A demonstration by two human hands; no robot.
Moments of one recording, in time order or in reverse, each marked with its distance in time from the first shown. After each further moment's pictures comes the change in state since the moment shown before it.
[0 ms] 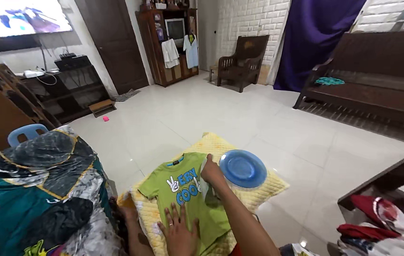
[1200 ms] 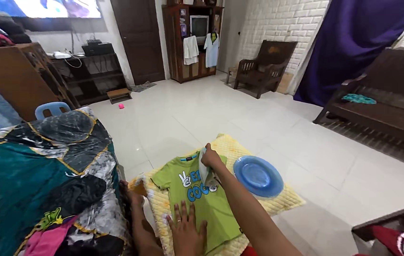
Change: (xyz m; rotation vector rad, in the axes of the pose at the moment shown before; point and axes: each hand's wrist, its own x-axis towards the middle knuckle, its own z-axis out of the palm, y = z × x) left_hand -0.010 -0.009 -0.006 -0.029 -0.073 -0.008; right_hand 0.069 -0.063 0.021 -0.074 -0.072 -0.164
